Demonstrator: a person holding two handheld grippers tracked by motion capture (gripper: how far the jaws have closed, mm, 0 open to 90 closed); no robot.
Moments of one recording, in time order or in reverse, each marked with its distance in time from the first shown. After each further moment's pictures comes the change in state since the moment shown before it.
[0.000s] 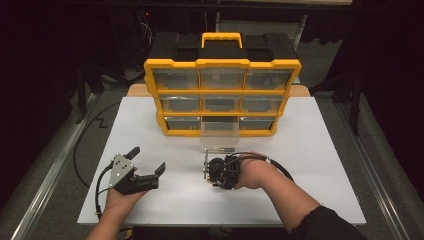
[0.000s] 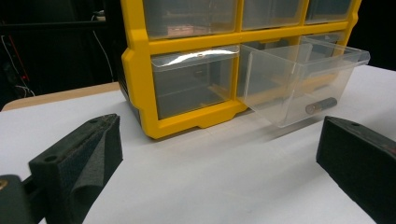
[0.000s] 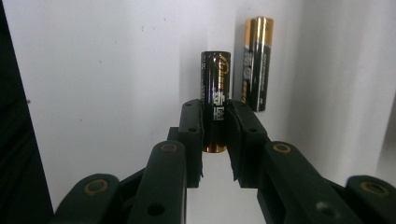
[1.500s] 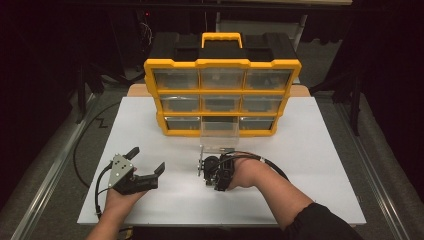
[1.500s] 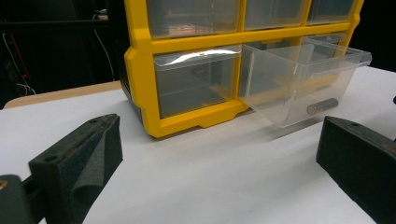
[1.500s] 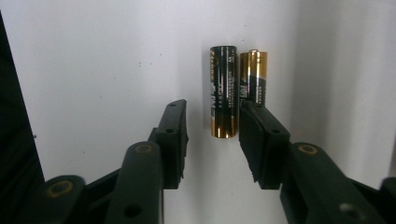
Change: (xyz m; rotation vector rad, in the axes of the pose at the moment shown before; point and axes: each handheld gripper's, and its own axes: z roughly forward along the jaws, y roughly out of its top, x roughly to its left) left arm 0.001 0.000 -0.001 -0.001 0.004 -0.009; right arm -0.005 0.015 0.006 -0.022 0.035 0.033
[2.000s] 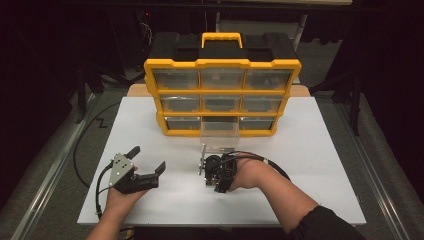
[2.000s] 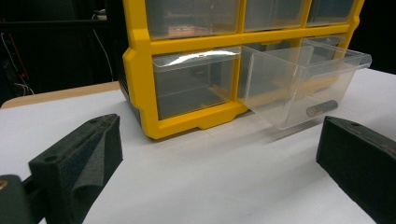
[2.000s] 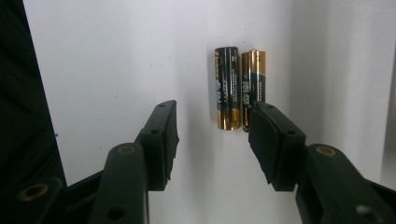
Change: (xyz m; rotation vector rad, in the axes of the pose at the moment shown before) left arm 0.000 0.000 0.003 -0.004 -0.003 -0.007; right arm 0.005 -0.004 -0.013 -0.039 -0.006 0.029
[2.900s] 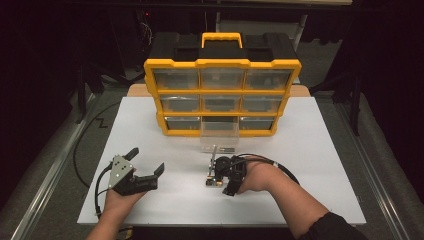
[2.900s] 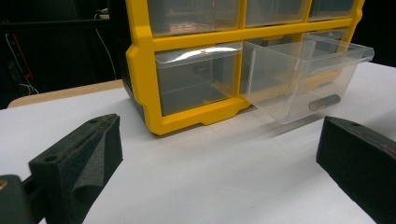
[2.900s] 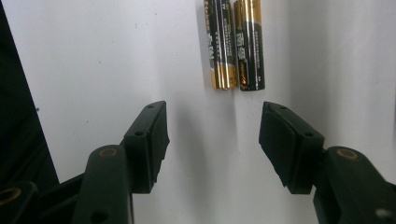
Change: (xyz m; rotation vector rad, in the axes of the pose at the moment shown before) left arm 0.000 -0.001 -0.004 0.009 0.011 0.017; right arm -0.001 -0.025 0.003 0.011 -0.022 0.050
